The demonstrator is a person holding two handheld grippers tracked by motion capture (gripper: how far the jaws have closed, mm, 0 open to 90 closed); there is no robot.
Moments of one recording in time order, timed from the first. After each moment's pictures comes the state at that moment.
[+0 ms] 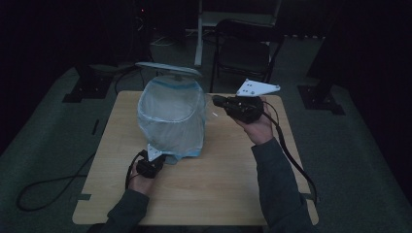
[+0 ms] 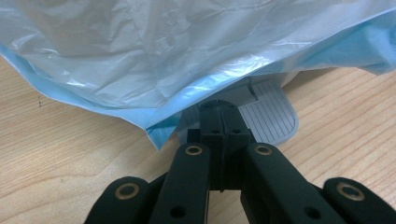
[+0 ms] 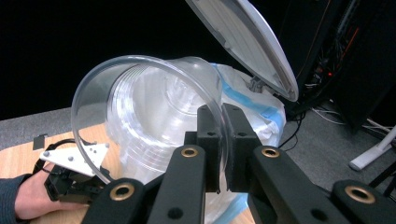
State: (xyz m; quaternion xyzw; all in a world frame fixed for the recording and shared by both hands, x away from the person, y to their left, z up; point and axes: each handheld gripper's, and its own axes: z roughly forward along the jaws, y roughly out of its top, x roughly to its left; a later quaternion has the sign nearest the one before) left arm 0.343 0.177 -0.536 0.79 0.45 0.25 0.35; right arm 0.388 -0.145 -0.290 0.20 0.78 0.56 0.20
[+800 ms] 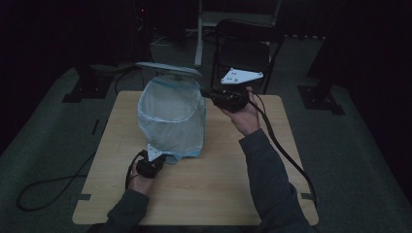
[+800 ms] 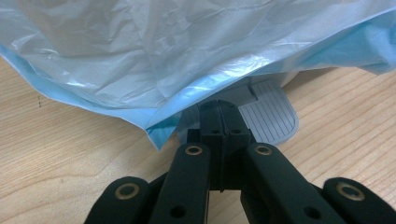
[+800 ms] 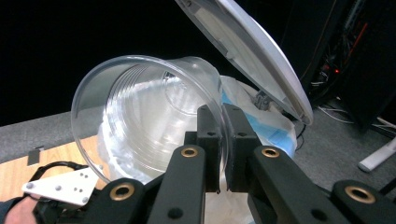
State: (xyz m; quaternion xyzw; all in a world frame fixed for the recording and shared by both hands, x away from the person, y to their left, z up) left arm 0.343 0.177 -0.536 0.78 0.45 0.25 0.35; right arm 0.415 -0.110 -0.281 0.21 0.78 0.55 0.19
